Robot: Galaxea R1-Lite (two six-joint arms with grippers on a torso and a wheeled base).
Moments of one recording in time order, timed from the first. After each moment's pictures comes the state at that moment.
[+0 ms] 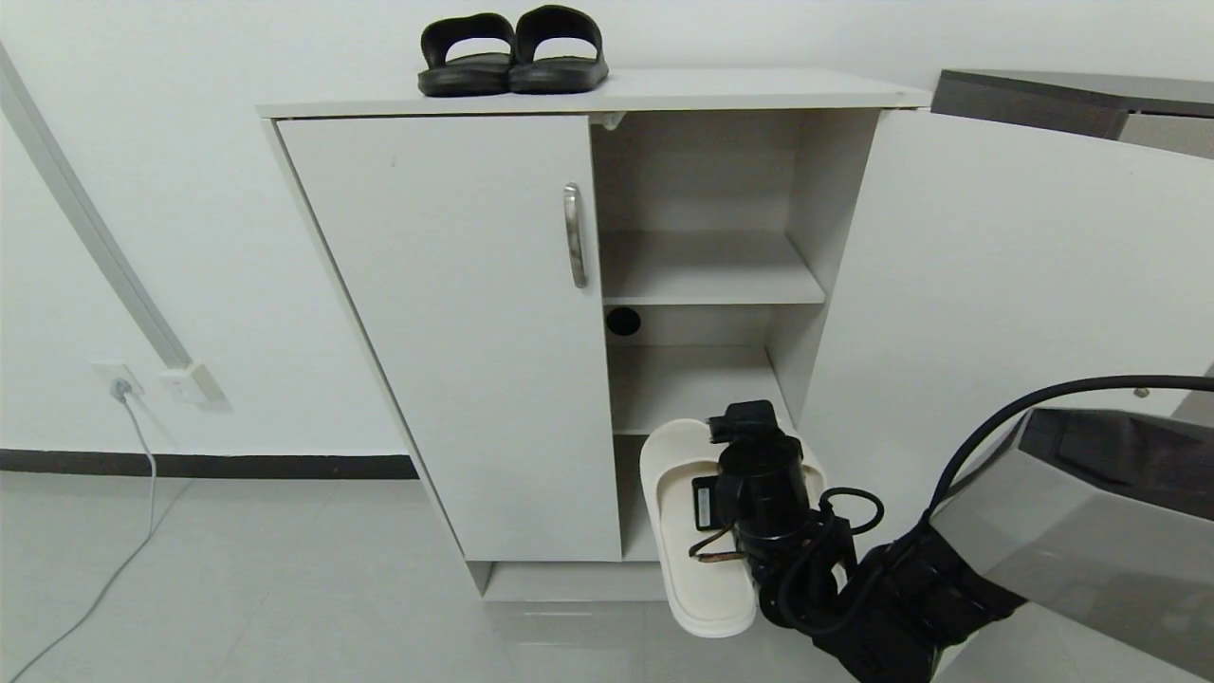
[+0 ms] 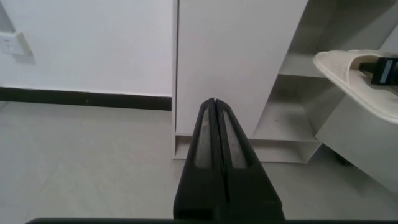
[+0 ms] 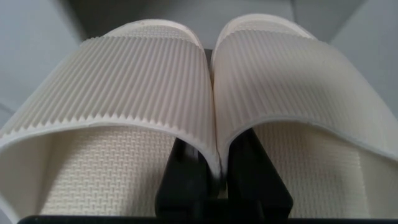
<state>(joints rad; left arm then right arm) 0.00 0.00 0.00 0.00 0.02 -0.08 0.81 2.20 -0.95 -0.94 -0.69 0.19</state>
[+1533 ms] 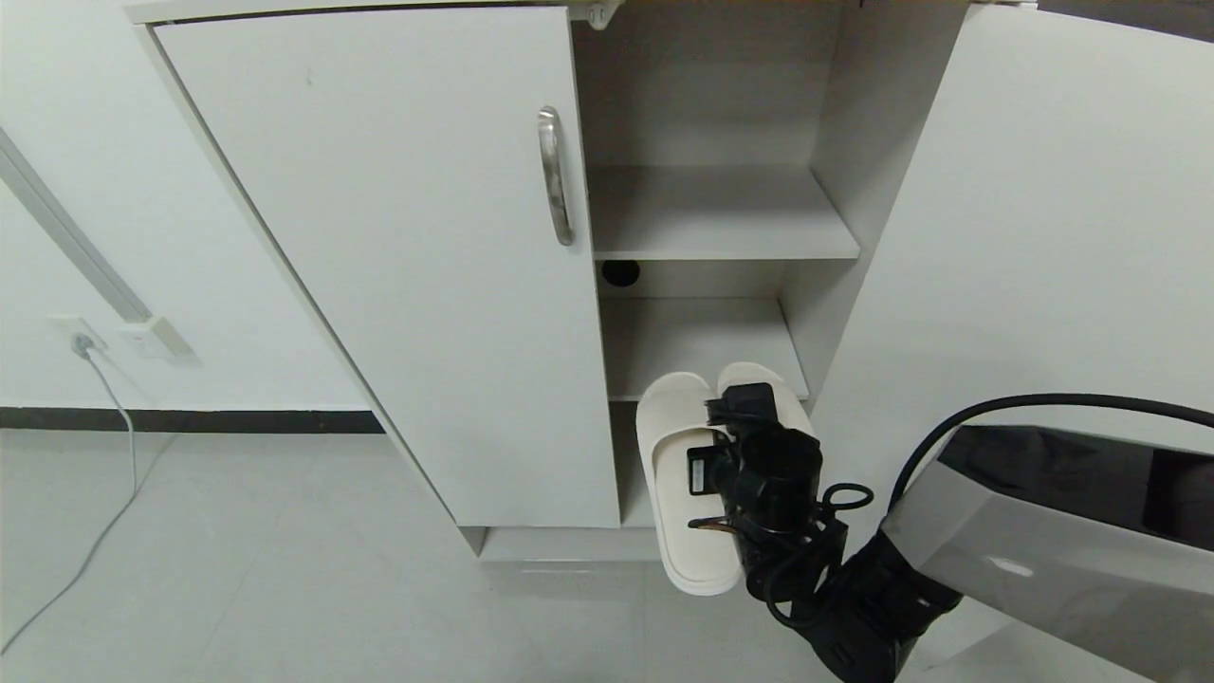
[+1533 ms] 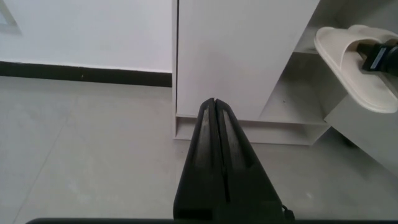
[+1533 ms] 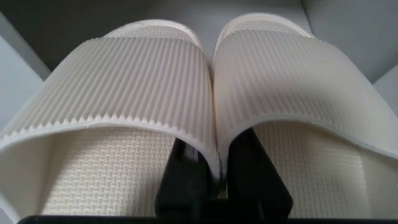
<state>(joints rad) 0.00 0.00 0.00 0.00 0.02 -0.08 0.78 2.30 -0.98 -1.33 -0.69 0.00</state>
